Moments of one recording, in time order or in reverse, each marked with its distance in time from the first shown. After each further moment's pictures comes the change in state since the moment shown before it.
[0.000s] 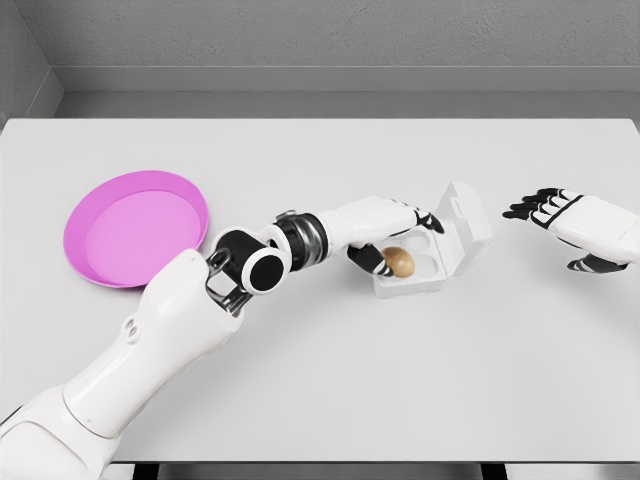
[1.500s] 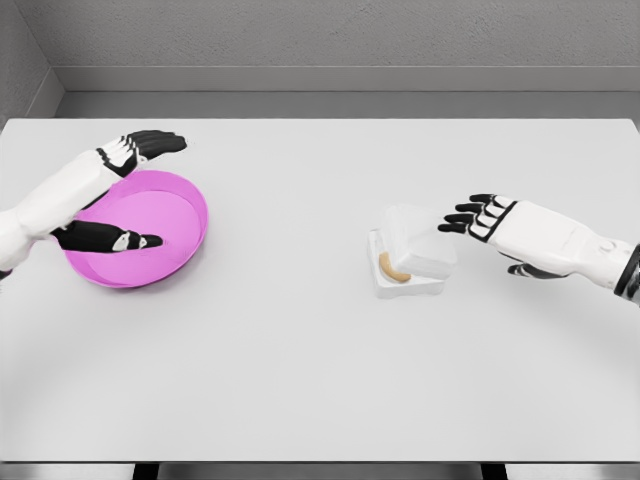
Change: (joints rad) left arm 0.471 0.405 0.880 -0.184 0.524 -0.705 0.000; right arm -0.003 0.056 0.056 -0.212 0.029 0.000 -0.005
